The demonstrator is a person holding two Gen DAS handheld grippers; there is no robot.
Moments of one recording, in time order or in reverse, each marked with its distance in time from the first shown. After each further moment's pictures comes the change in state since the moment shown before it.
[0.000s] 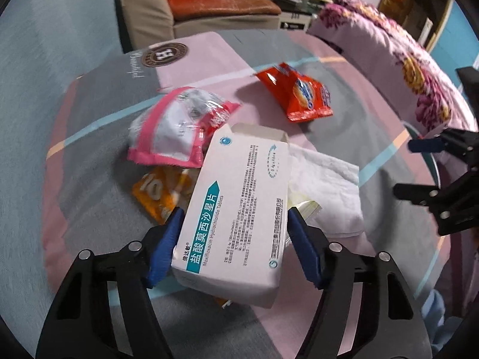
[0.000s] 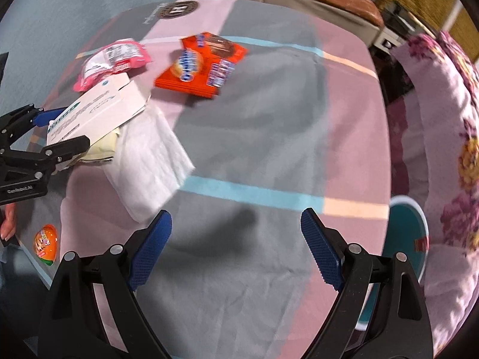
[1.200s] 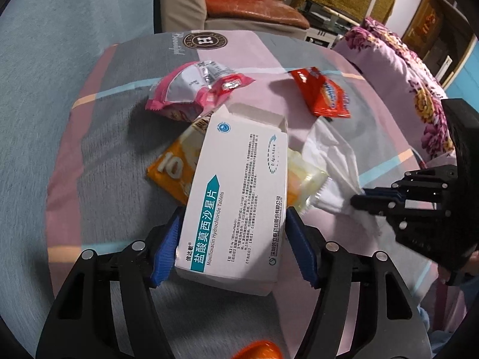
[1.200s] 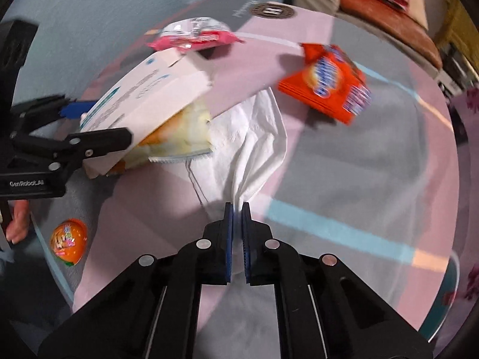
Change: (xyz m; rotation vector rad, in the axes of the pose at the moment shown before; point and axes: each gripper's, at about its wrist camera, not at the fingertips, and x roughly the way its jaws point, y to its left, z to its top) left arm -0.018 0.018 -0.036 -0.158 -0.021 0.001; right arm 0.013 0.064 -0.005 -0.158 -0.070 0.172
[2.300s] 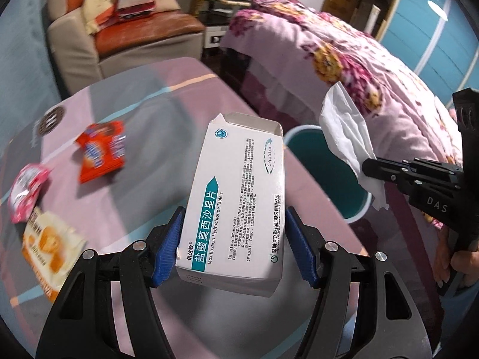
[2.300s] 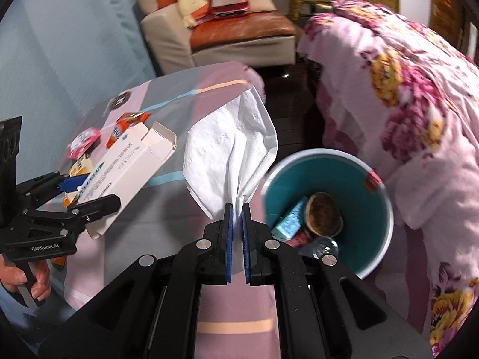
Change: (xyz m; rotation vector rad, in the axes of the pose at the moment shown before) left arm 0.005 -0.255 0.024 0.329 -0.023 -0.178; right arm -0.157 -0.172 -0.162 0.523 -0.294 -0.193
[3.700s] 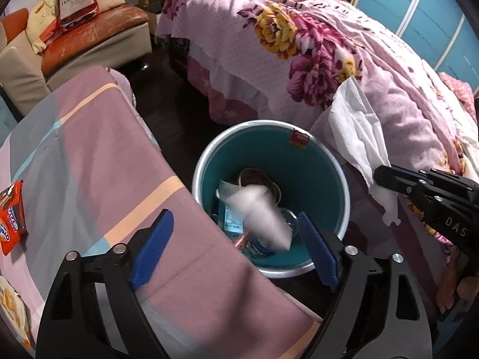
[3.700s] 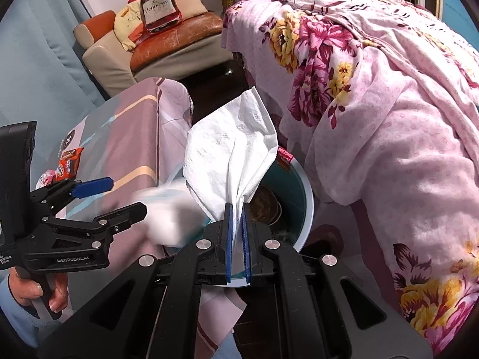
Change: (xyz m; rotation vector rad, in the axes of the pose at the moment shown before) left arm 0.102 -0.114 0.058 0.127 0.105 -0.046; right arm -0.005 -0.131 -0.015 0.217 -0.001 -0.086
